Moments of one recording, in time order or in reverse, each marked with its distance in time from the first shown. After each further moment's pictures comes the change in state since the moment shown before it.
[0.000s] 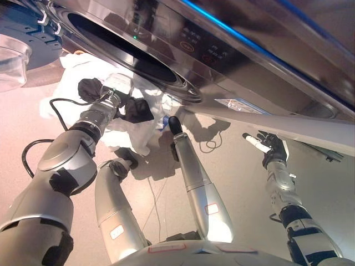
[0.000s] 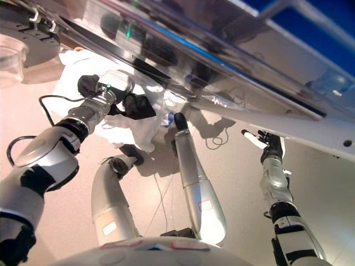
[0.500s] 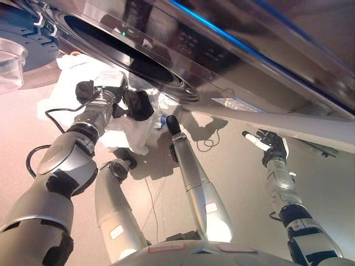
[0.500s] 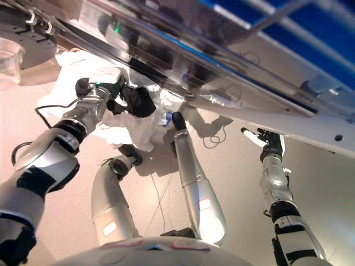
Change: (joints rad) left arm 0.036 -0.003 0.245 0.004 -0.278 -0.001 0.042; right arm 0.004 0.000 0.000 -0.025 -0.005 -0.001 0.000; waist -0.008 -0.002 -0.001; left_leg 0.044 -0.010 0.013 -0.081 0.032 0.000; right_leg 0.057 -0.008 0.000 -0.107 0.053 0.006
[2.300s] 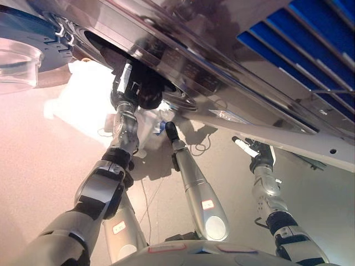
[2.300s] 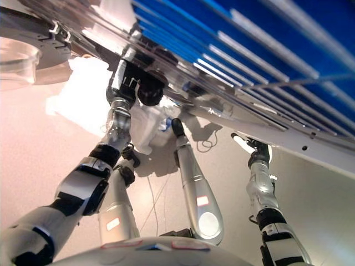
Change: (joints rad) left arm 0.272 -0.316 0.572 -0.398 -1.663 -0.329 -0.098; right arm 0.055 0.123 -0.017 -0.046 -0.038 -0.016 -0.025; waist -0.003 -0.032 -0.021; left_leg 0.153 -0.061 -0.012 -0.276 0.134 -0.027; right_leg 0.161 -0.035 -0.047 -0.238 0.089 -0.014
